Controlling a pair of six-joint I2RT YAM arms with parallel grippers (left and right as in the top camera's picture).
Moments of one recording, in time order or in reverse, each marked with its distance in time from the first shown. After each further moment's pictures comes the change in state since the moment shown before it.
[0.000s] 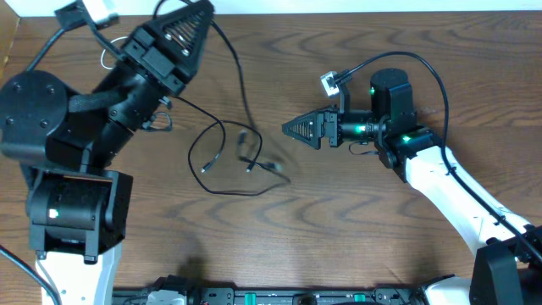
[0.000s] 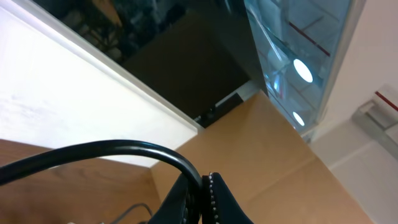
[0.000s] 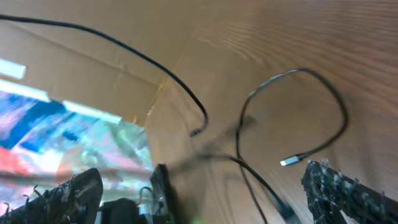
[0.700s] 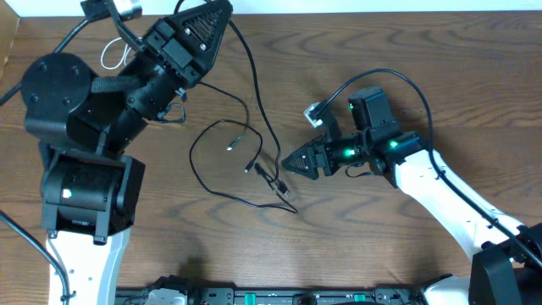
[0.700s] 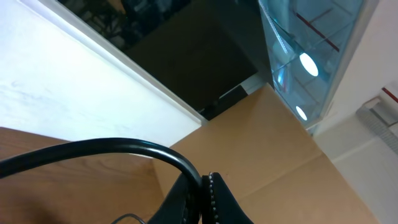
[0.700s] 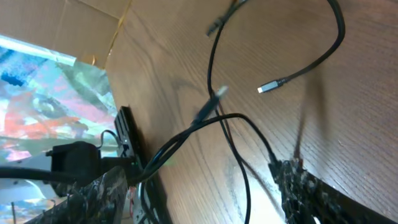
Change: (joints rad) left arm -0.030 0.047 0.000 0.000 -0.015 0.008; right arm 0.085 0.000 0.000 -0.386 0.113 -0.333
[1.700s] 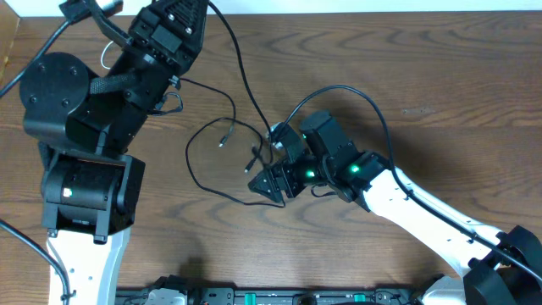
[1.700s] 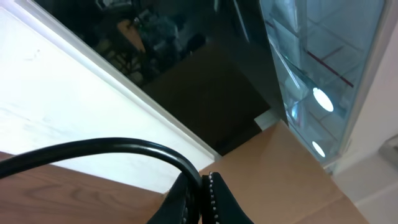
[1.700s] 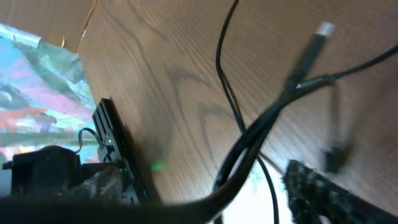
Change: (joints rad) left arm 0.000 0.002 0.000 0.031 -0.178 0.000; right arm 0.267 0.000 0.000 0.098 0.255 0.149
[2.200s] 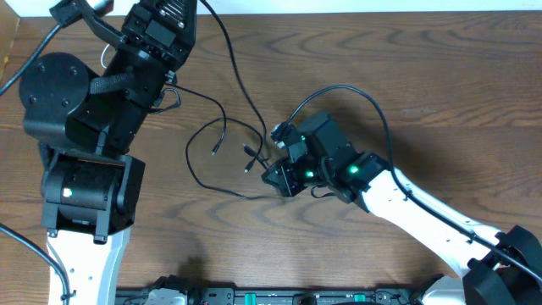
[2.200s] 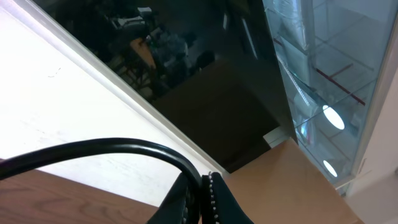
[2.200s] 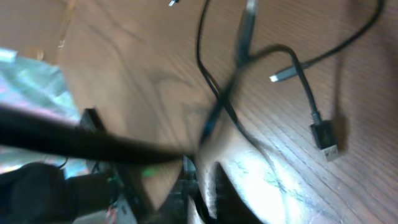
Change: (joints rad) left arm 0.000 0.000 0.000 0.000 -0.075 0.000; right arm 0.017 0.003 0.000 -0.037 0.110 0.055
